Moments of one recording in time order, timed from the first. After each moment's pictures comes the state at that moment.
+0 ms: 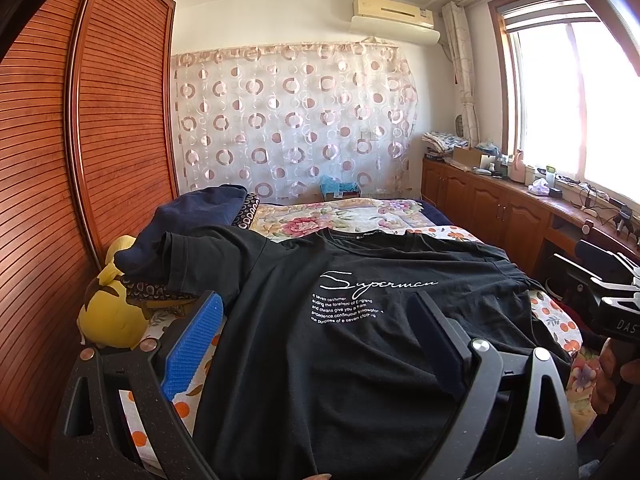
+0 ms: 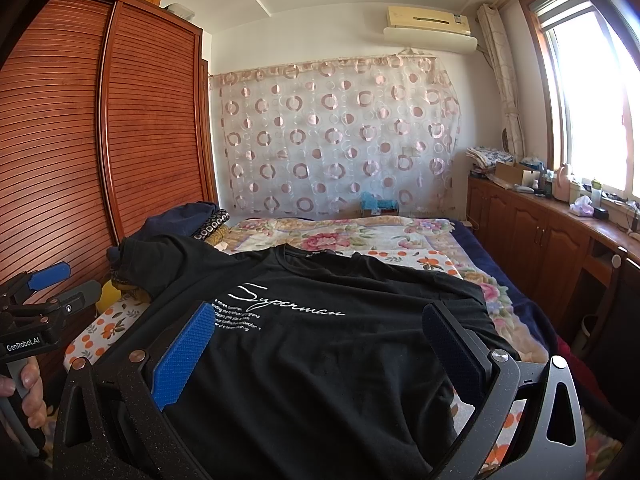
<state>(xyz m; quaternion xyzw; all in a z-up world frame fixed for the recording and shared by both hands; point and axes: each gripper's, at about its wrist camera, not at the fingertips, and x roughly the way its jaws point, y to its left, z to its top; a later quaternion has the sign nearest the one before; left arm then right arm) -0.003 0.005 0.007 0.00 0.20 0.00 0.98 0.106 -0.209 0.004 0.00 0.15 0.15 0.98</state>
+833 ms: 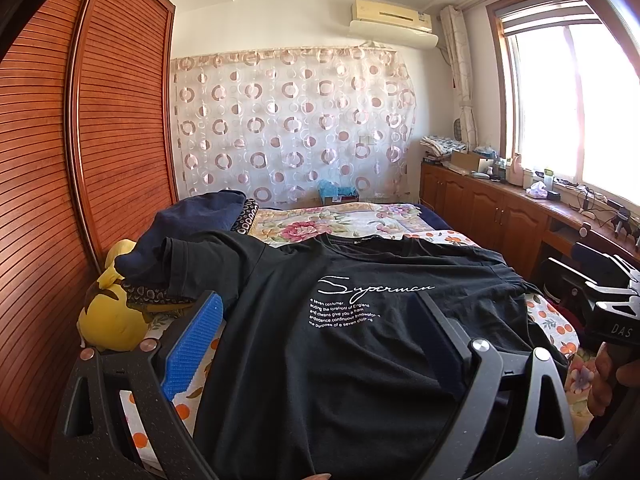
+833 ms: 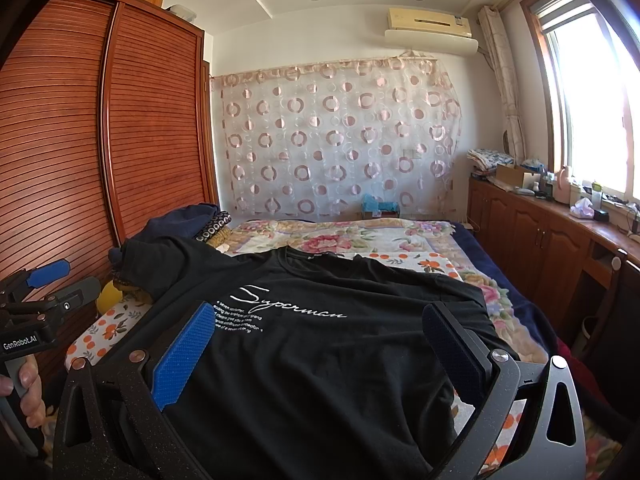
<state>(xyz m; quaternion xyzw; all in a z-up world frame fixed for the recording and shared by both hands) -0.007 -0.007 0.027 0.00 0.19 0.00 0.98 0.105 -0.208 0.004 0.00 0.15 0.15 0.98</state>
